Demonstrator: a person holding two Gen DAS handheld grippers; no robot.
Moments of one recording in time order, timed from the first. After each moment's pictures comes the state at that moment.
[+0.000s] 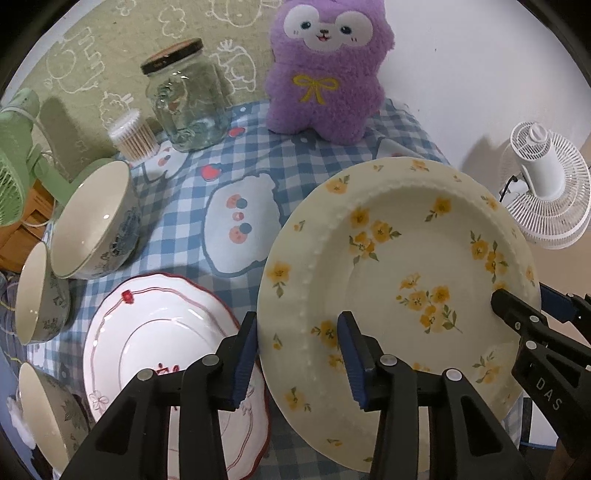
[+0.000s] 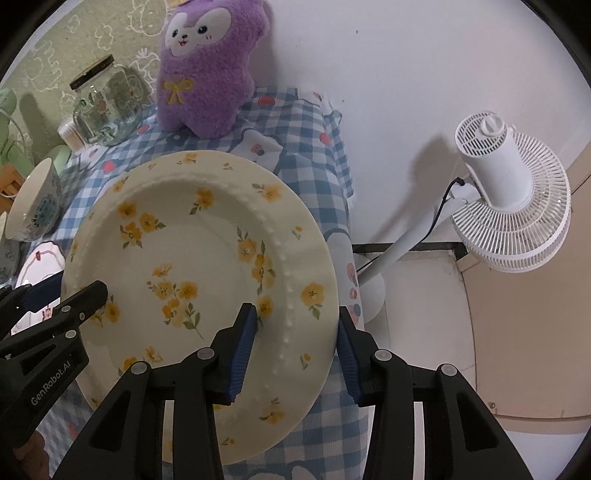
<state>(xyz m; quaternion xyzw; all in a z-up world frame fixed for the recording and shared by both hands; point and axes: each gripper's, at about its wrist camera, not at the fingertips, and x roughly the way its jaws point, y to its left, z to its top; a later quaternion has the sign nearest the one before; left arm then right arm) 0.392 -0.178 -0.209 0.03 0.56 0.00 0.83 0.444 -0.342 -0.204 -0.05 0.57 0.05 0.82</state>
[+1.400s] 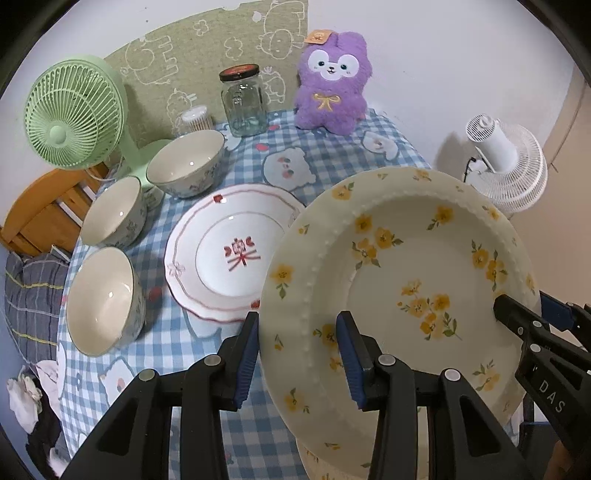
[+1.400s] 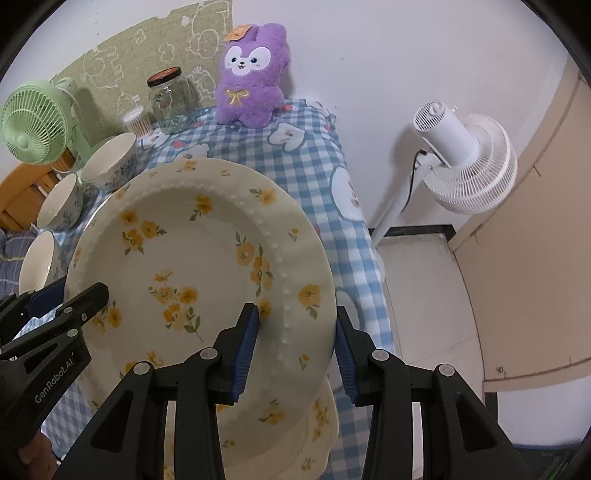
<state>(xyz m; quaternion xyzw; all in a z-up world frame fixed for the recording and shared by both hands) 0.228 -0.139 -0.140 0.03 0.53 -0.01 0.85 0.267 -0.312 -0.133 -0.02 0.54 0.03 0.84</state>
